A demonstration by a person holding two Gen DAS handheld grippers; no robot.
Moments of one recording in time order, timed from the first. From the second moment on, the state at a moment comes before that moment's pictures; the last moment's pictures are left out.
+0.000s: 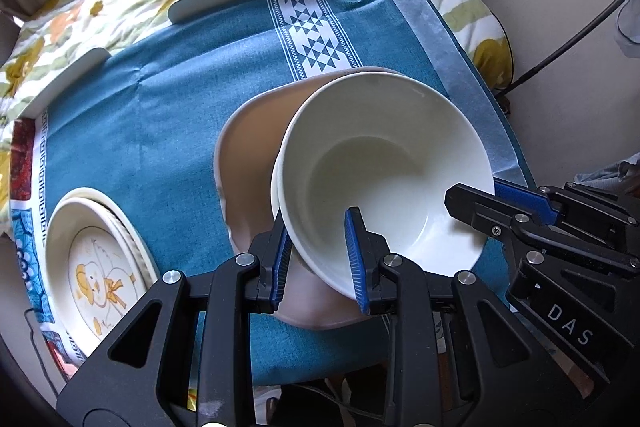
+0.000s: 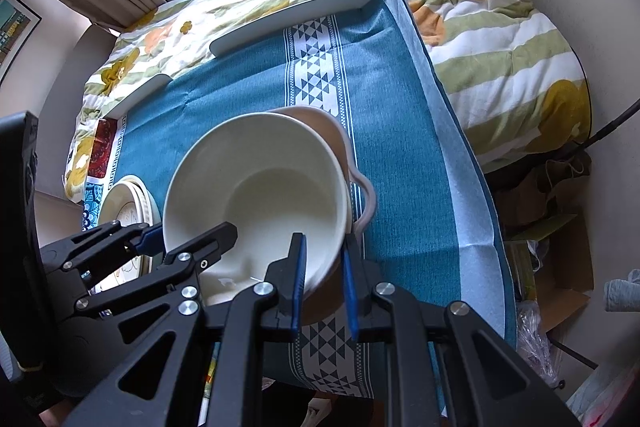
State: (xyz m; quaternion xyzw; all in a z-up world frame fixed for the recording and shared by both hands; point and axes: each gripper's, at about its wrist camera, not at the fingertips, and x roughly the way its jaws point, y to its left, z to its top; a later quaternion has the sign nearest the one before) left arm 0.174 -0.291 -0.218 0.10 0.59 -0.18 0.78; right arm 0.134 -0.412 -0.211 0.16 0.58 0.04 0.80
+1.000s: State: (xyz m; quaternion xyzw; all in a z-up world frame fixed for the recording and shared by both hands) left arm 0.170 -0.204 -0.155 0.17 0.53 -0.18 0.81; right arm 0.098 -0.438 -0.156 0.02 0.58 0.04 0.82
